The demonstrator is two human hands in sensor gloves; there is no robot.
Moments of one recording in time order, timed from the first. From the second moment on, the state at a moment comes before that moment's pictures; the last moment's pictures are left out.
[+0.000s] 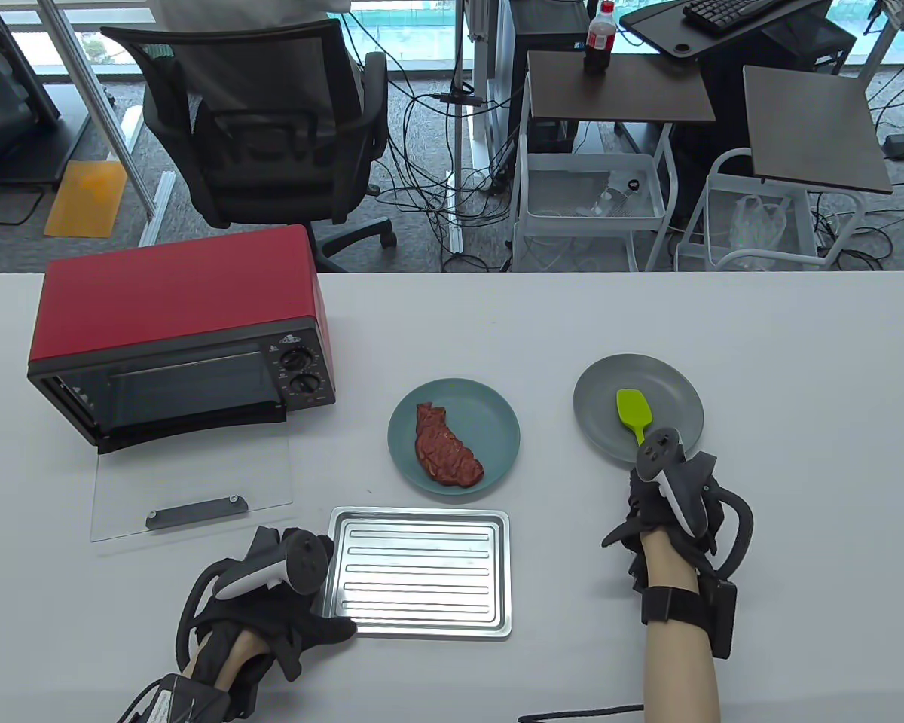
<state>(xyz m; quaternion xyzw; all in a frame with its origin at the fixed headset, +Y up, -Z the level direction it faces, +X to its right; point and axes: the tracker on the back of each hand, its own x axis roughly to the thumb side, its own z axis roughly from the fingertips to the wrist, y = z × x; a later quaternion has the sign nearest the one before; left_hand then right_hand) -0.229 -0.794 -0.264 -0.40 -0.08 0.00 0.91 0.245 -0.734 -0.359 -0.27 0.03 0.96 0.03</state>
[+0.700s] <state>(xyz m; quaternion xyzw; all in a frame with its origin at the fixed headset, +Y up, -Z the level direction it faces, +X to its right) -0.229 -0.794 -0.264 -0.40 -0.08 0.00 0.91 0.205 -0.615 -0.294 -0.11 -0.14 0.98 -0.04</state>
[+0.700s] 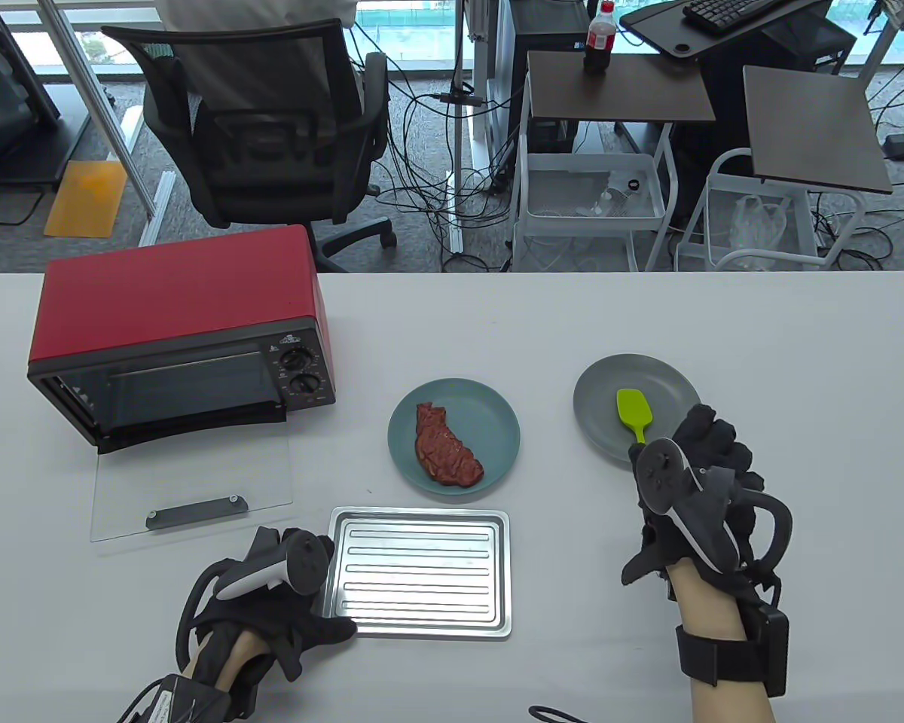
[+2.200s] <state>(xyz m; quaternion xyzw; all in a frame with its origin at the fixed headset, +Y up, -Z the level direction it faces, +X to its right) -0.230 -0.794 -0.263 -0.40 -0.08 0.00 0.91 0.063 -0.649 -0.230 0.19 -0.15 0.97 -0.01</state>
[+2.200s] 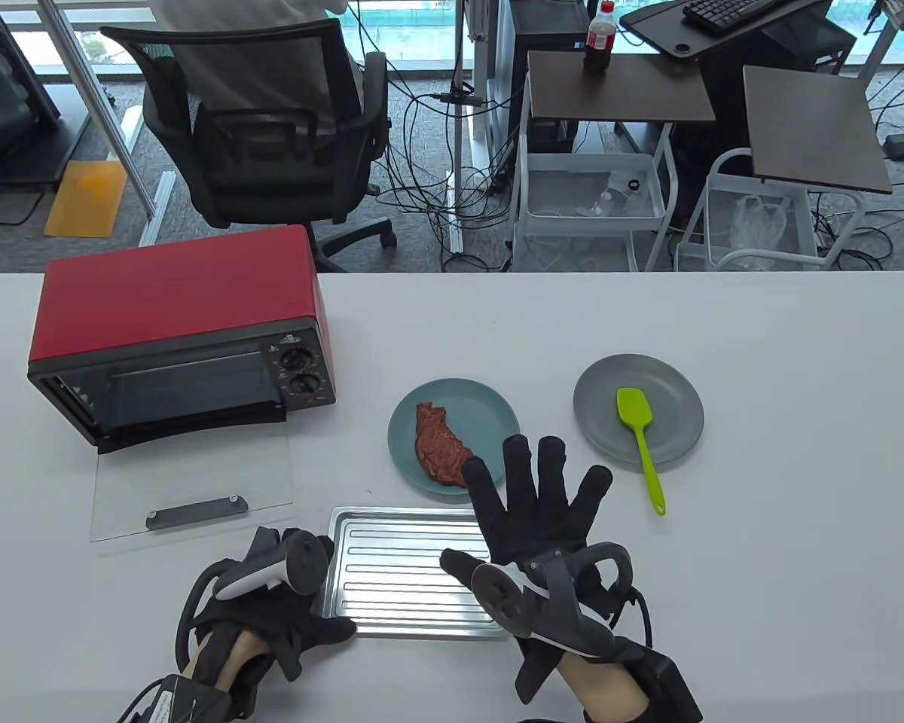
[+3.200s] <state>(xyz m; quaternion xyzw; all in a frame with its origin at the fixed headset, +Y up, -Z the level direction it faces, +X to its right) -0.230 -0.794 -0.263 -0.40 -0.08 0.00 0.91 0.062 -0.696 -0.237 0.20 -0.05 0.98 -0.01</state>
